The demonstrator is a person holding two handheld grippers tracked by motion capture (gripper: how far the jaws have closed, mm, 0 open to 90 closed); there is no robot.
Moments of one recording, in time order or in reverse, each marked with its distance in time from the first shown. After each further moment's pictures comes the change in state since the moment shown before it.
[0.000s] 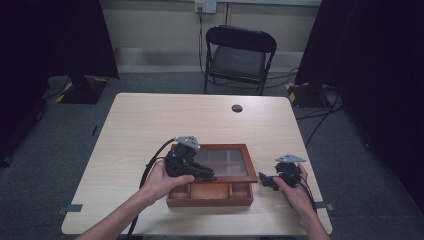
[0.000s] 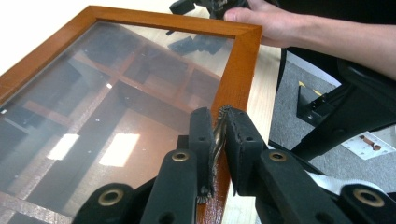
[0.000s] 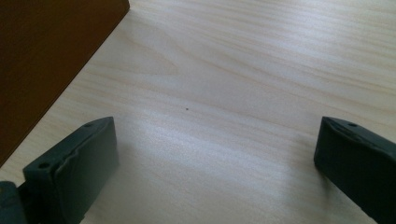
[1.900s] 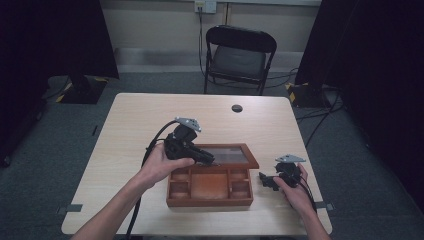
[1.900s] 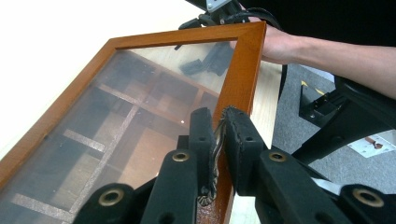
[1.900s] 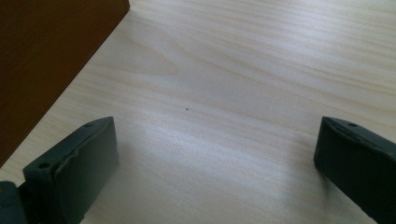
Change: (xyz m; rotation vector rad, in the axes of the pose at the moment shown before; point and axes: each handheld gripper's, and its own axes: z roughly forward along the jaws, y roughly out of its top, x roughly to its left) left arm 0.010 0.038 -0.021 0.007 0.004 0.006; right arm 0.000 0.000 0.000 0.000 0.001 0.000
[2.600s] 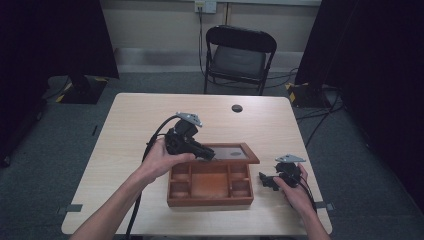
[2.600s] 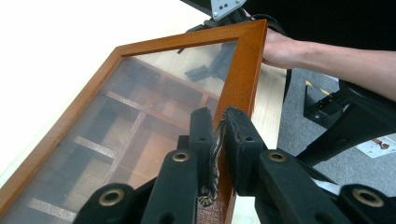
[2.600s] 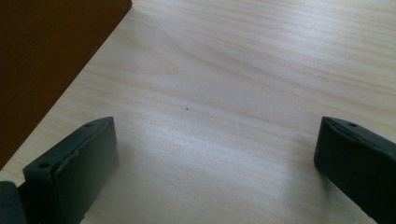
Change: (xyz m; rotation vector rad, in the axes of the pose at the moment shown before) left arm 0.003 0.011 -0.005 0.012 0.026 0.014; right arm 0.000 0.000 0.000 0.000 -0.001 0.000
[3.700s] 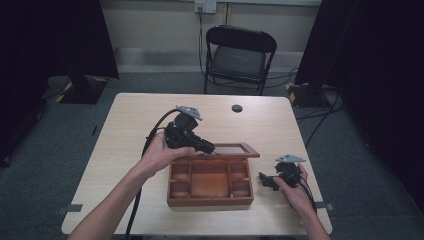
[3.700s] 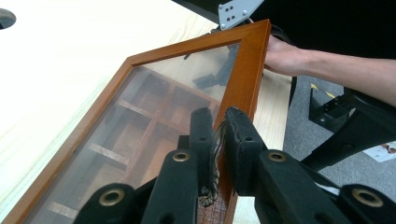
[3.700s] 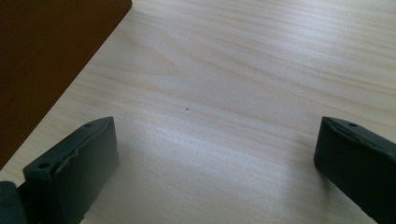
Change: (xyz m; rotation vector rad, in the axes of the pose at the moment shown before) left arm 0.005 0.012 -0.007 -0.012 0.016 -0.001; right arm 0.000 0.000 0.000 0.000 0.001 -0.001
